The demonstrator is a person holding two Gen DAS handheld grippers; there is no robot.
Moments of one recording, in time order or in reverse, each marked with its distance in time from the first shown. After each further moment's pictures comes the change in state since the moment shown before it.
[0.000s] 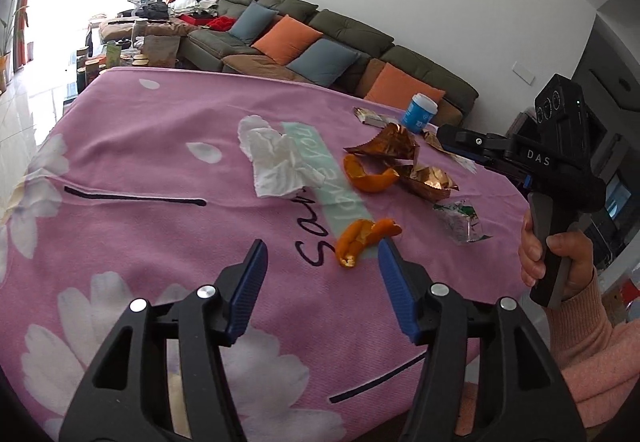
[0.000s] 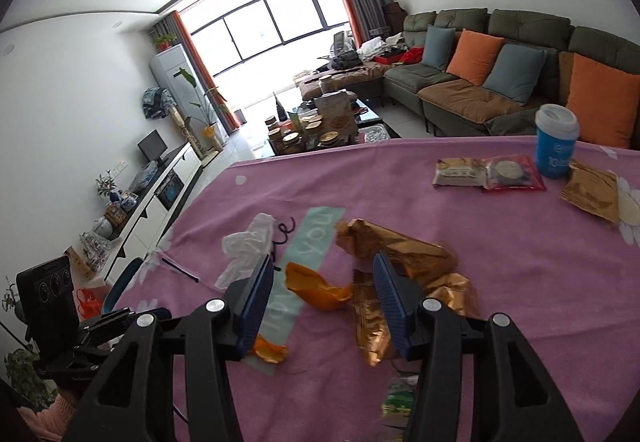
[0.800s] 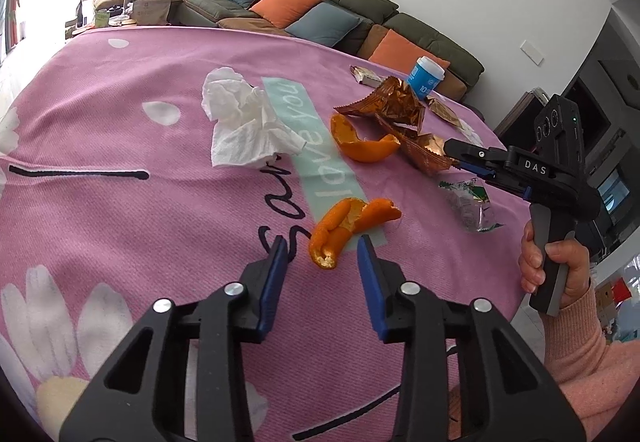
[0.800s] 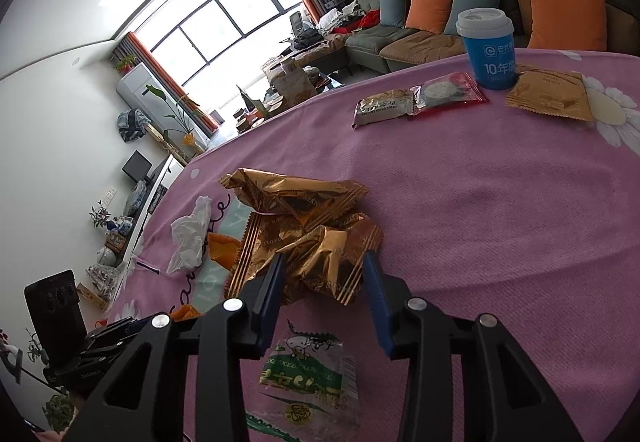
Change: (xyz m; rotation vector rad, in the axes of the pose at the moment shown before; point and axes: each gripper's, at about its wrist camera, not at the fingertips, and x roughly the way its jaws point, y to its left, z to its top) left arm 0.043 -0.007 -0.001 -0.037 0.129 -0.015; right arm 0.019 -0.067 -0.031 0.185 0.089 0.020
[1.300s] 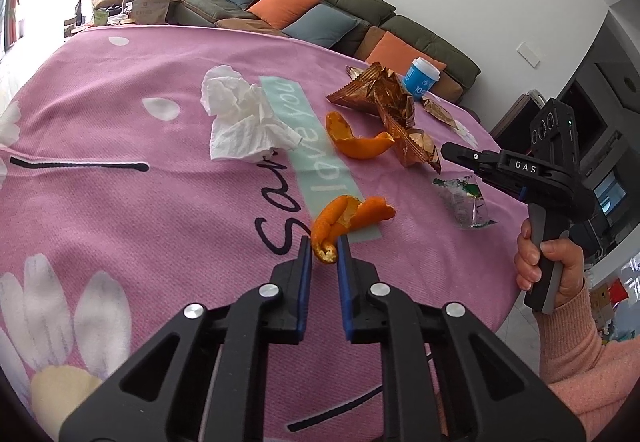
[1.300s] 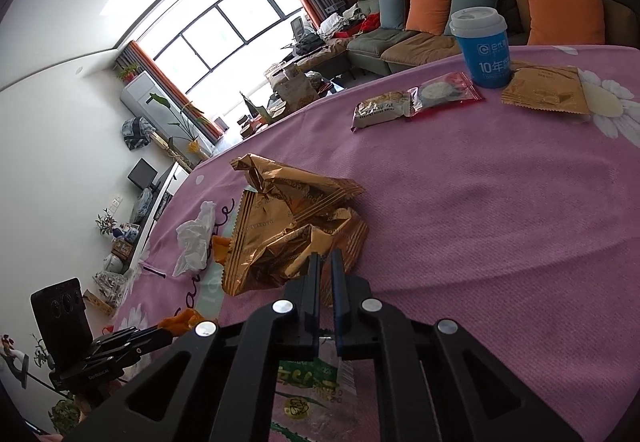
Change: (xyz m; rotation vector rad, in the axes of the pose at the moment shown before) left arm -0.006 0.000 -0.004 -0.004 -0.012 -0.012; right arm -0.006 -0.008 -0.001 0.033 -0.028 0.030
